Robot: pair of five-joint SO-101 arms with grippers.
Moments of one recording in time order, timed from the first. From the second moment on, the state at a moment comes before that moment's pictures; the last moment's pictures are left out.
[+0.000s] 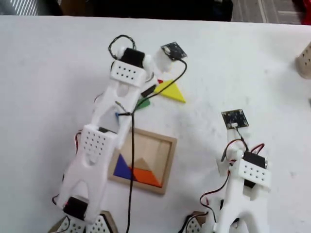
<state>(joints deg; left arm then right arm) 15.8 58.2 -70.4 102.0 -33.0 19.1 -43.0 71.6 52.7 34.2</state>
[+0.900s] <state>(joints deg) 11.0 13.9 -12.0 92.6 -22.7 19.1 -43.0 71.6 52.7 34.2</state>
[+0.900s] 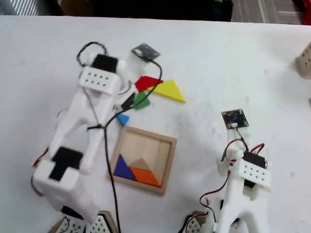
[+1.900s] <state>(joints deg) -22.1 -29.1 63.7 48.7 -22.7 7.6 -43.0 68.0 53.5 32.6</state>
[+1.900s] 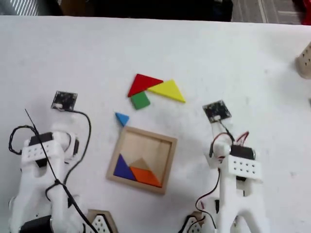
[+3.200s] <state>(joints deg) -34.7 -8.7 48.6 47.2 1.0 -22.2 32.3 -5.1 41.1 42.1</state>
